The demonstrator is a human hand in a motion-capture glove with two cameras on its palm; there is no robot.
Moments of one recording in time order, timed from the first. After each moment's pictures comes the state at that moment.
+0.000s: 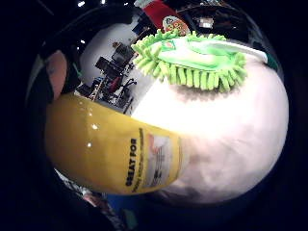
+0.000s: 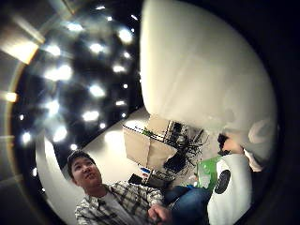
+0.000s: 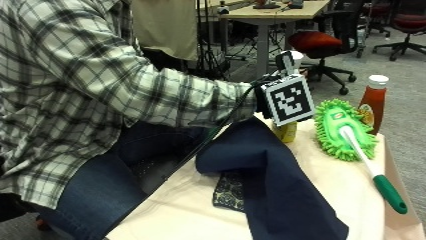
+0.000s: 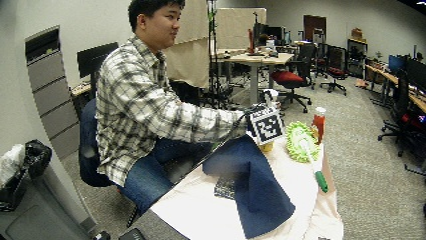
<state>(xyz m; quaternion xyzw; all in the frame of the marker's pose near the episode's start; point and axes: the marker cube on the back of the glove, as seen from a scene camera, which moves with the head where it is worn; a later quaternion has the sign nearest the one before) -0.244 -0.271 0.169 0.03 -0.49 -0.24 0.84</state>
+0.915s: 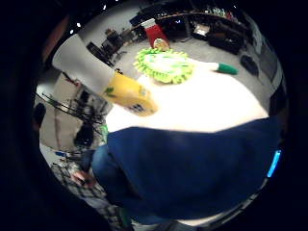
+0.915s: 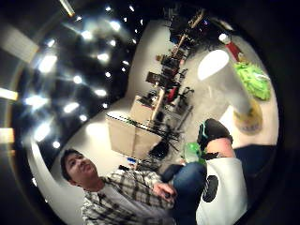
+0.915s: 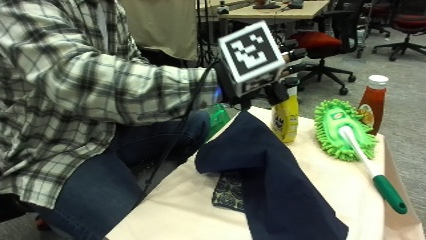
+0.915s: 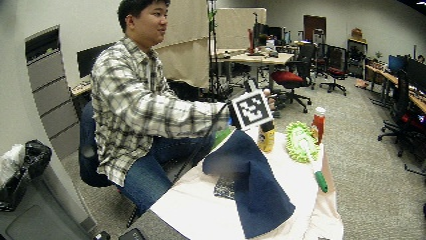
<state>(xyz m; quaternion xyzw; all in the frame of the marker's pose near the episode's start) -0.162 -0.203 0.084 0.03 -0.31 -0.28 0.91</state>
